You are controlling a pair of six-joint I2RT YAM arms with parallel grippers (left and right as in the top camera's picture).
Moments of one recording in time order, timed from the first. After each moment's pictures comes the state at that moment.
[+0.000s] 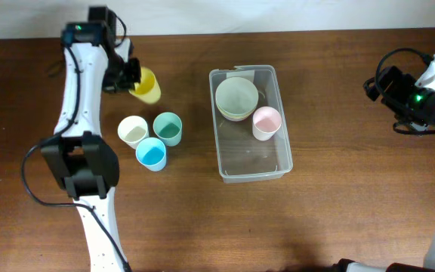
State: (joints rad) left arm 0.01 2.38 2.49 -1.48 0.12 -0.07; right arm -0.34 1.47 1.61 -1.11 -0.31 0.36
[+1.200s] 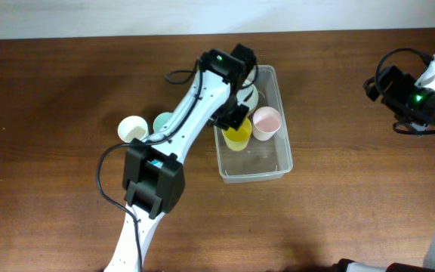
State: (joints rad) left arm -0.57 2.38 2.29 -1.45 0.06 -0.02; right arm -0.34 1.47 1.61 -1.11 -0.31 0.36
